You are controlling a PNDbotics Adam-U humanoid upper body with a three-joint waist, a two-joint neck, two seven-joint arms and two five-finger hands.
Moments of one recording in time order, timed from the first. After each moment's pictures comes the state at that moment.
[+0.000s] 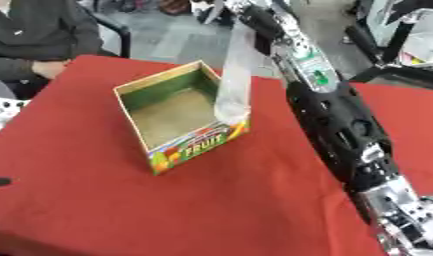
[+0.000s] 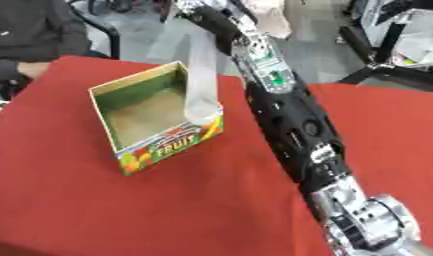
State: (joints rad) left arm -0.26 0.15 0.17 -1.67 0.18 -0.18 -0.46; right arm -1.12 -0.28 0.02 -1.09 -0.32 -0.26 0.43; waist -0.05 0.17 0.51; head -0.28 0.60
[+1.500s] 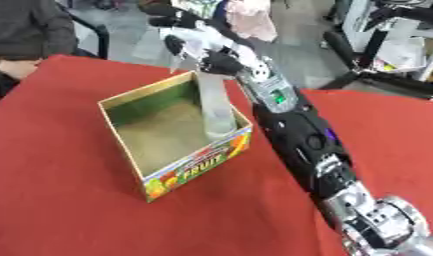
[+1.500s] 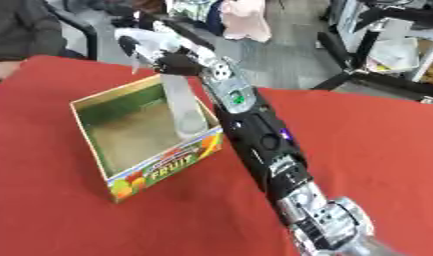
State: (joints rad) left arm -0.33 0.14 0.15 -1.63 0.17 -0.18 -0.50; right arm -1.04 -0.34 0.00 -1.07 0.07 -0.48 0.57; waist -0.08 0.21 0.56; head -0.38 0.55
